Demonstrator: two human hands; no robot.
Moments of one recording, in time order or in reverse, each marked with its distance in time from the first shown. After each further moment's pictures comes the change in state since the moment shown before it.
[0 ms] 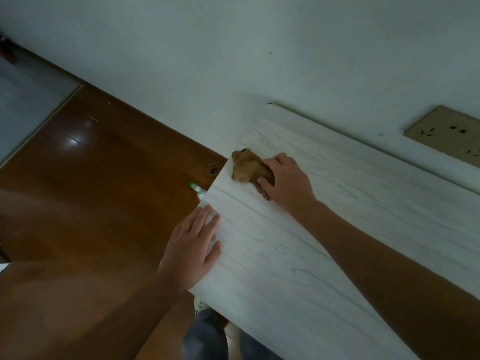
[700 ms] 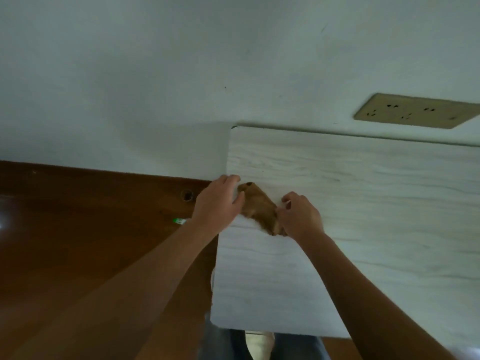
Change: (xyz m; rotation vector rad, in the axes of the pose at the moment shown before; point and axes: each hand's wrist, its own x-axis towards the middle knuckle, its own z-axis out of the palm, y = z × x) left_hand 0.191 -0.017 -0.097 -0.344 -0.107 0.312; right_hand -0.034 -0.063 -0.018 0.212 -0.074 0.991
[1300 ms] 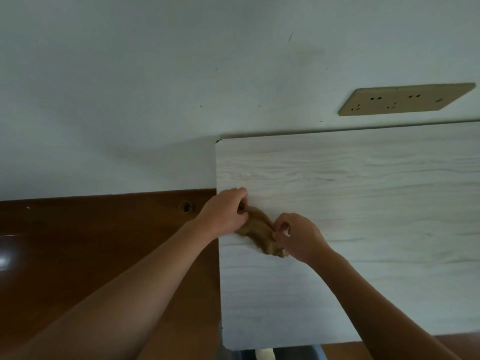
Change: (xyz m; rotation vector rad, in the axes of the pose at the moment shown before) left_hand 0.051 0.010 -0.008 0.003 -0.411 0.126; right_hand -0.013 0.016 -0.004 0.101 -0.170 -0.123
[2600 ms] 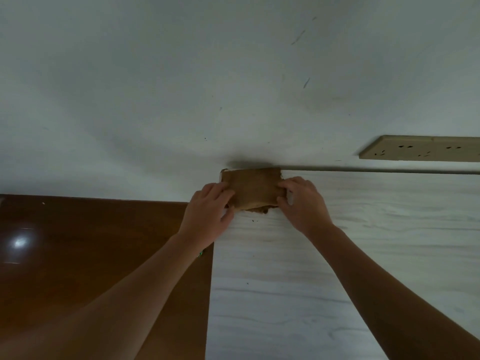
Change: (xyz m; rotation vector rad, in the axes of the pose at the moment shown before) left_hand 0.052 -0.049 -0.022 0.335 0.381 -0.031; right_hand 0.137 -0.024 -0.075 -0.095 0.321 -0.255
